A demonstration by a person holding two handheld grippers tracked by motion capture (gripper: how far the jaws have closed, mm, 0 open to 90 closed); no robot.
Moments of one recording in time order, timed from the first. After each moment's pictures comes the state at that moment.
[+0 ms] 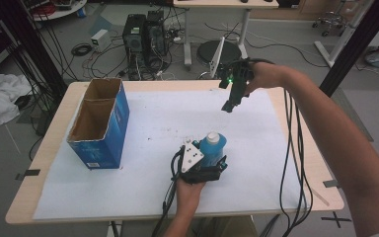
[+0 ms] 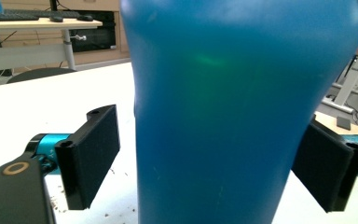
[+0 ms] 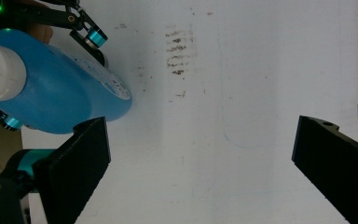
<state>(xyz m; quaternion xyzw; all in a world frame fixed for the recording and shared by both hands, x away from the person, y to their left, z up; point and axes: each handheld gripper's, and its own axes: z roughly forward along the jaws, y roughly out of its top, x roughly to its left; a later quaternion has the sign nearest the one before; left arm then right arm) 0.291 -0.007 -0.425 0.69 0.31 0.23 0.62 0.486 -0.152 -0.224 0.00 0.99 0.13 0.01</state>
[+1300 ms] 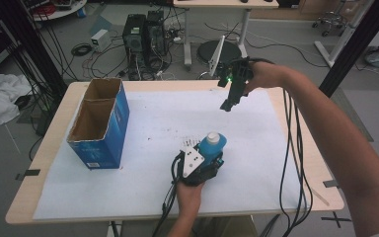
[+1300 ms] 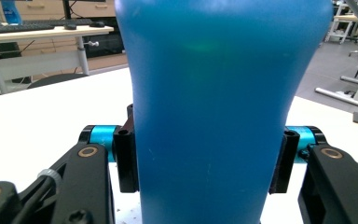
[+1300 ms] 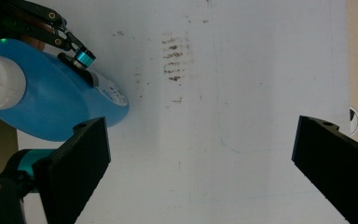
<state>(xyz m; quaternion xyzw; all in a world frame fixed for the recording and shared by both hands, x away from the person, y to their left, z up) 0.284 -0.008 -0.426 0.69 0.32 0.26 0.60 0.485 -0.150 -0.221 0.01 0.99 0.14 0.02</state>
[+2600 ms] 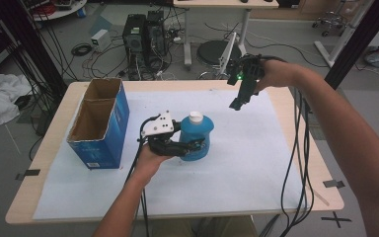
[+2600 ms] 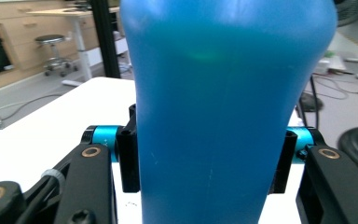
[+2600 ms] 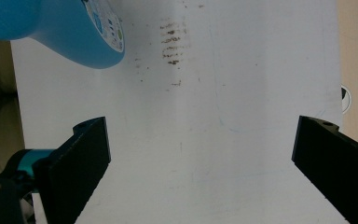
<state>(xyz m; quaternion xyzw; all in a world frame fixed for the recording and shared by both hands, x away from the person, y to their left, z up) 0.351 0.073 -0.356 0.76 0.12 0.10 0.63 0.476 -0.173 -0.209 0.02 0.99 0.14 0.03</state>
